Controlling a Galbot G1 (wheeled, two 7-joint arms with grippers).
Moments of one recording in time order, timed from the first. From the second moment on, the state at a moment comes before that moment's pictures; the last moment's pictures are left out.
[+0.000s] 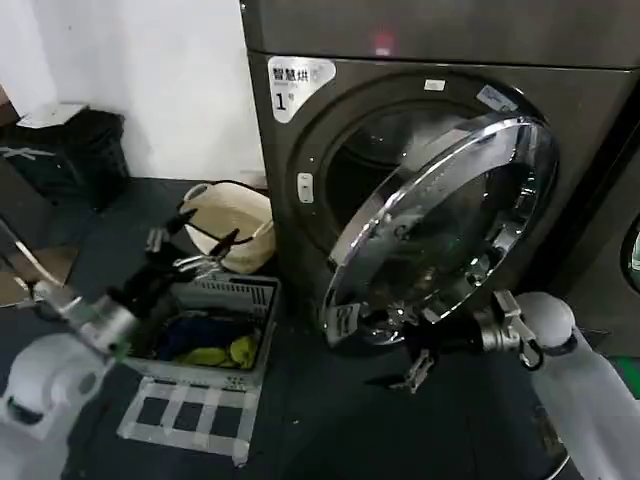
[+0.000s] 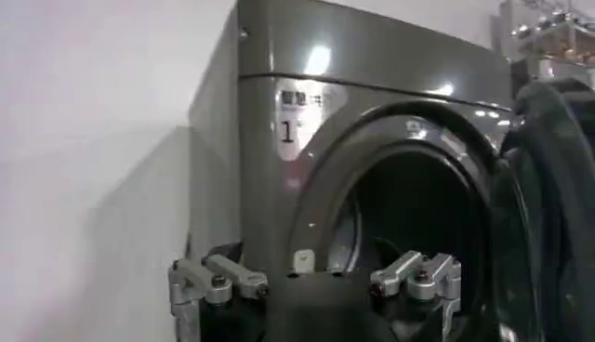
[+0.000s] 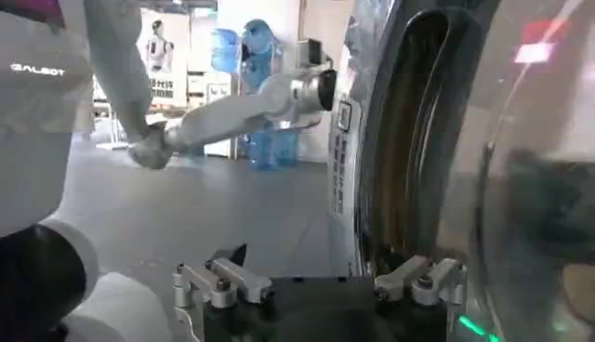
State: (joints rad) left arm 1.07 -0.81 -0.51 -2.08 -0.81 0.17 0.28; right arm -0.89 0.88 0.39 1.71 0.55 -0.11 -1.46
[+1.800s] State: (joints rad) left arm 0.56 -0.88 0.21 -1.99 -0.84 0.25 0.30; right arm -1.34 0.98 1.44 1.68 0.76 -0.20 -1.15
